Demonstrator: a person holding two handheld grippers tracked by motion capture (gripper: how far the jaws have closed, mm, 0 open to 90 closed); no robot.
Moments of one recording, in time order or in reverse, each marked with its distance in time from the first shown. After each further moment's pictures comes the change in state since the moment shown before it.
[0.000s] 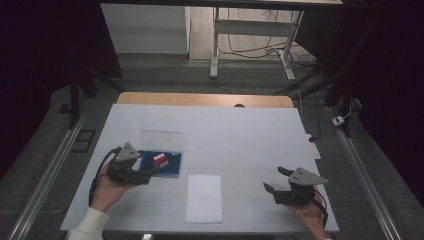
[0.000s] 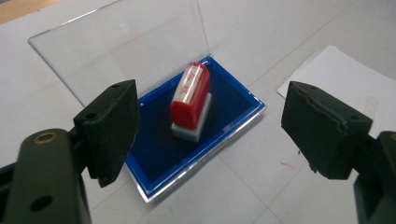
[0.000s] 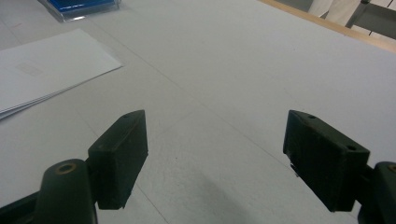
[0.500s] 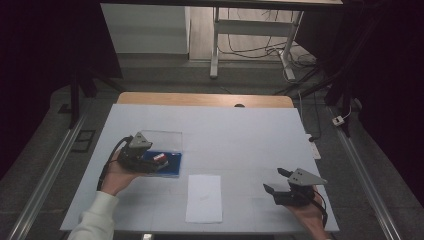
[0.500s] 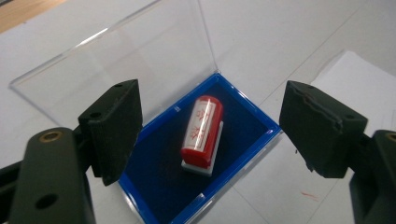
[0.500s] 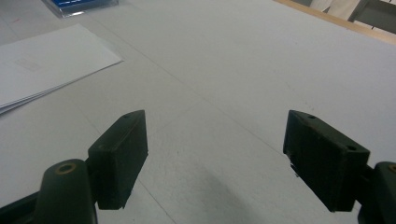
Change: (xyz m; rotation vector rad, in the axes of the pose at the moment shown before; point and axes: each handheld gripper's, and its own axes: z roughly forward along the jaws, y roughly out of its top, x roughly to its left) left arm 0.011 0.028 0.027 0.058 -0.017 0.047; right arm 0.000 -0.004 0.002 0.012 0.003 0.006
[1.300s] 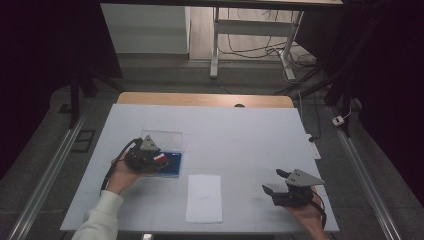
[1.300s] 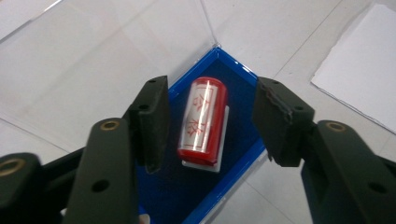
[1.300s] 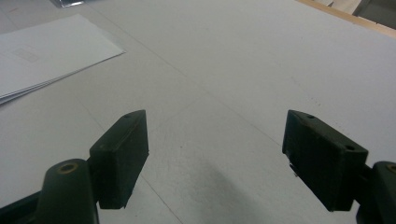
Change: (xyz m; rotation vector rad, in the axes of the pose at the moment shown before) left arm 0.002 -0.004 0.025 0.091 -0.008 0.087; right arm 0.003 -0.002 0.003 0.026 0.003 -0.013
